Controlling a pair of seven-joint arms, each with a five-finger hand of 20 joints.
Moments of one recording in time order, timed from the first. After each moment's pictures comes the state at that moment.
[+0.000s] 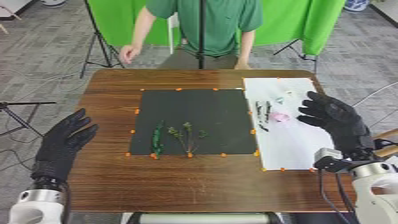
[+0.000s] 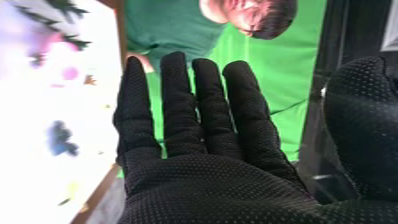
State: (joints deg) left arm 134.5 -51.6 -99.8 -123.3 36.6 16.9 19.3; right arm -123.0 -57.9 104.4 -118.5 -55.7 0.6 -6.0
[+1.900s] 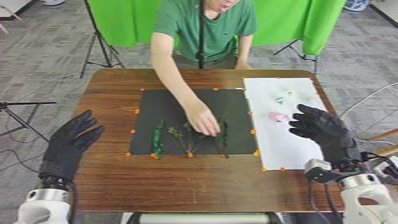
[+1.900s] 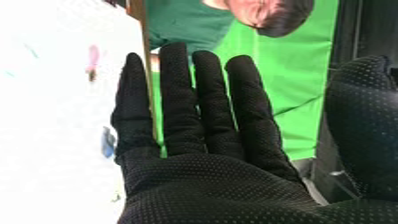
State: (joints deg) left arm 132.7 -52.6 -97.6 -122.9 36.7 17.1 18.8; right arm -122.3 -64.1 101.9 -116.4 -59.6 -2.7 -6.2
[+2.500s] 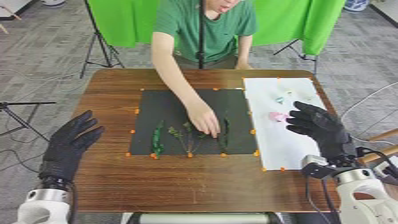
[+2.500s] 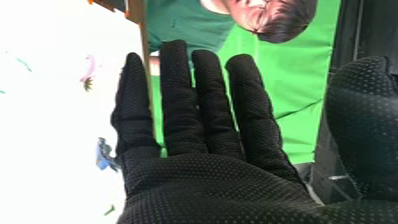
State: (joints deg) left arm 132.9 -52.4 -97.7 -122.9 36.8 16.9 18.5; right arm -120.9 -62.7 100.6 -116.4 -60.1 -0.8 -5.6
